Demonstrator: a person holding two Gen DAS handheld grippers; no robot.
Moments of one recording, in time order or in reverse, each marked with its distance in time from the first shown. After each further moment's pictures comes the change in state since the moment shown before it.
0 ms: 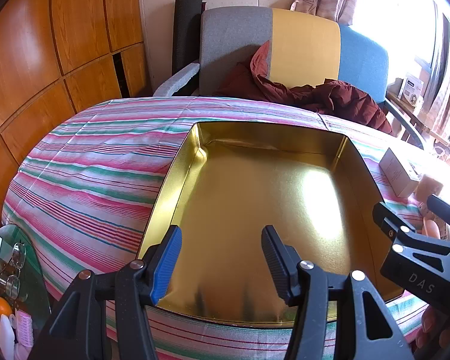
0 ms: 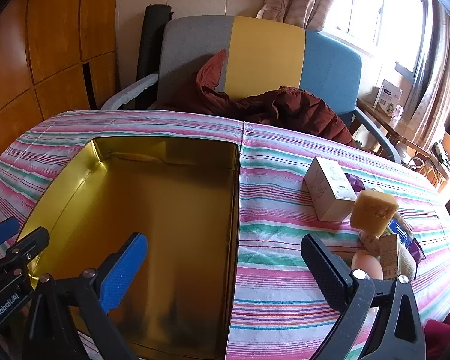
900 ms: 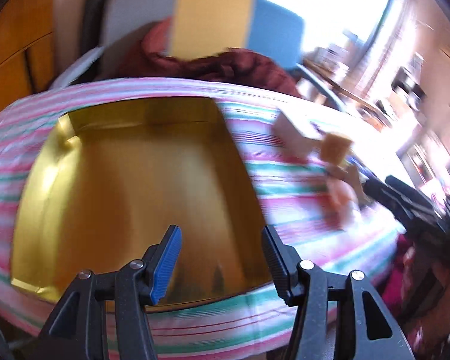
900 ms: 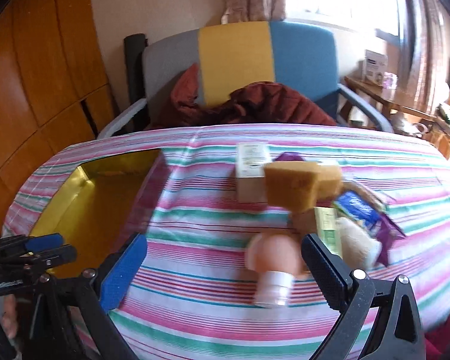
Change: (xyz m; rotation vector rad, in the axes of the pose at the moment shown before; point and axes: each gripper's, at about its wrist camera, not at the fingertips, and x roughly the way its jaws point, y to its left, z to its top) left arm -0.014 -0.114 -0.010 0.177 0.134 -0.433; right arm -0.035 -0.178 -0.045 0.175 -0.050 0.087
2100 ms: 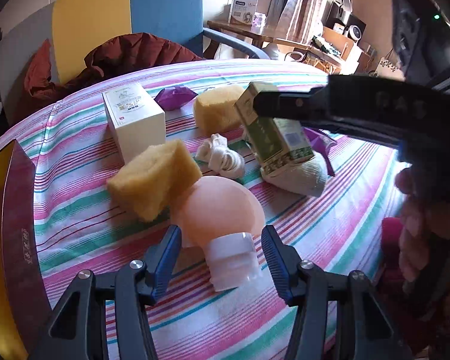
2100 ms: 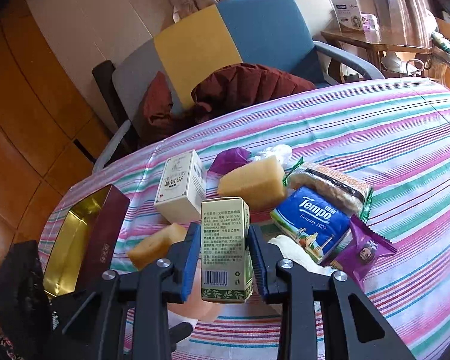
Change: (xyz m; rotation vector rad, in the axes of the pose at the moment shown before) left arm 0.134 -0.176 0.018 0.314 0.090 -0.083; right arm 0.053 -0.122 0.026 0.254 0.075 0.197
